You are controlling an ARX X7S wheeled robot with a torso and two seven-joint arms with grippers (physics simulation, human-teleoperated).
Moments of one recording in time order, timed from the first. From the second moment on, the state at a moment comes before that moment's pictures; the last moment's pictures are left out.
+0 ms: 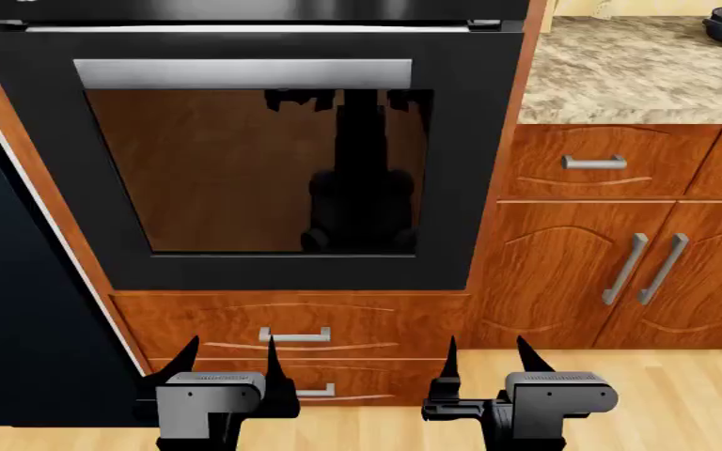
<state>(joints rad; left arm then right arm) 0.00 0.00 0.00 0.00 0.00 0.00 0.00 0.00 0.00 0.00 0.00 0.00 0.00 0.00</state>
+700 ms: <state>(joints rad) -0.14 -0.11 0.04 0.28 -0.06 -0.22 -0.06 0.16 0.08 -0.02 -0.24 0.12 0.26 0.13</state>
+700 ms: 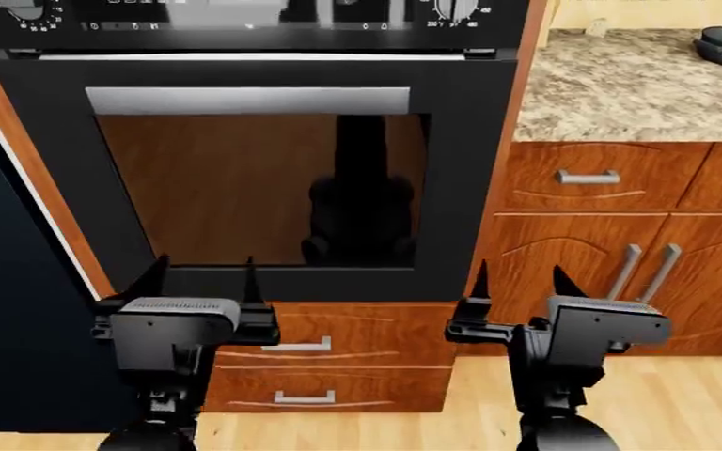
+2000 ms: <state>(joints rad) -1.21 -0.25 -0.08 0.74 -0.25 -1.18 -0.08 1.11 0.22 0.02 -0.69 0.29 0.99 0.23</state>
